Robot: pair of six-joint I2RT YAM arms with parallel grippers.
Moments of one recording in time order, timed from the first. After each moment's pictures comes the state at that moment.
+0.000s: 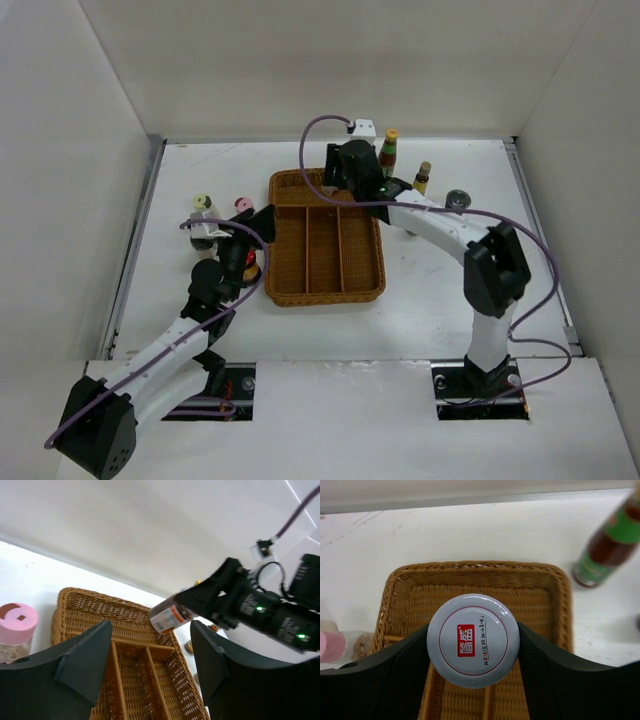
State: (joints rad) left arm -0.50 0.82 0.30 0.80 -0.32 -0.57; right arm 0.67 1.85 1.54 -0.08 0.43 0.40
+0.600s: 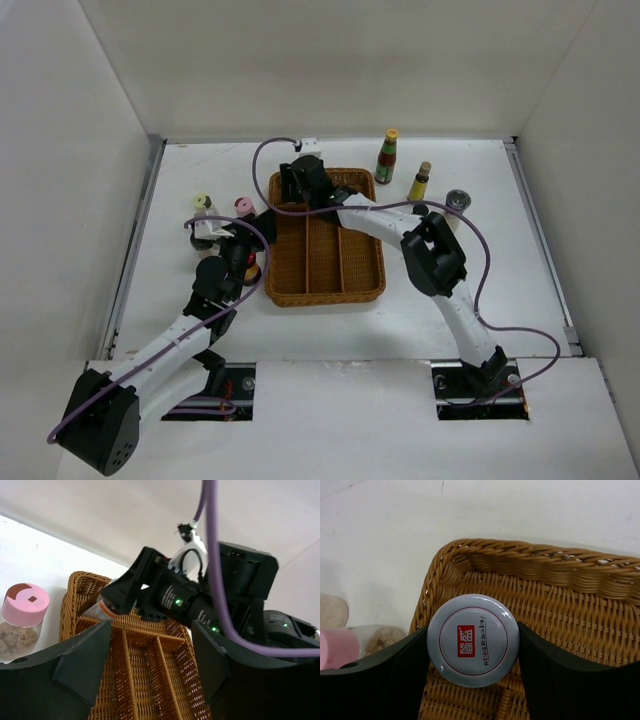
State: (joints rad) left arm -0.48 0.86 0.28 0.78 -0.32 -0.61; right arm 0.77 2.30 1.92 -0.06 0.33 0.38
